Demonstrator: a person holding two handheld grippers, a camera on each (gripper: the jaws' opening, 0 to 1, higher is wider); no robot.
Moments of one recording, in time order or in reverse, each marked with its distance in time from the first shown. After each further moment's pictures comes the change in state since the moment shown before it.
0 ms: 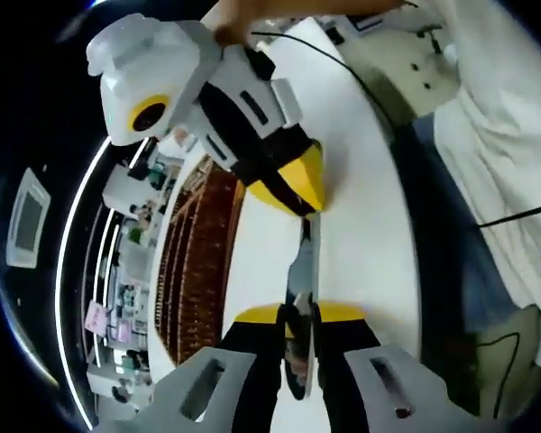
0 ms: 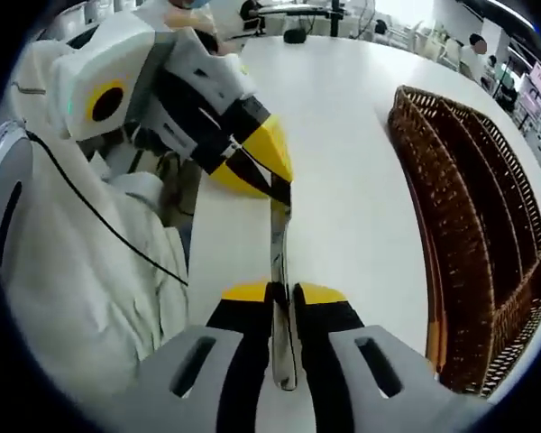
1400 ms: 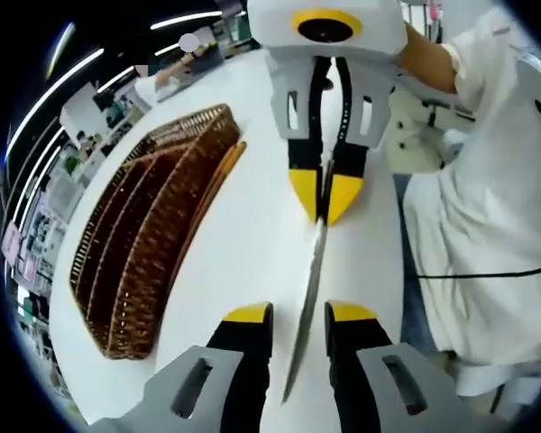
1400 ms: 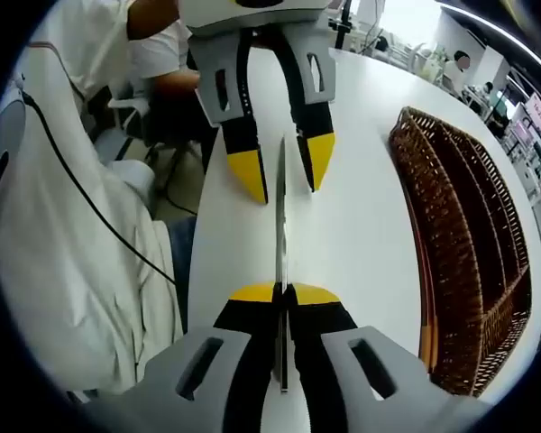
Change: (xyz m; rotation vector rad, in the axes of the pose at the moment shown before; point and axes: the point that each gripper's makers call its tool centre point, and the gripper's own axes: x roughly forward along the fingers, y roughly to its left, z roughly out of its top) left arm 0.008 -0.003 -0.001 -0.366 0.001 -0.445; right arm 0.003 0.008 0.001 -0.104 -0.033 -0.104
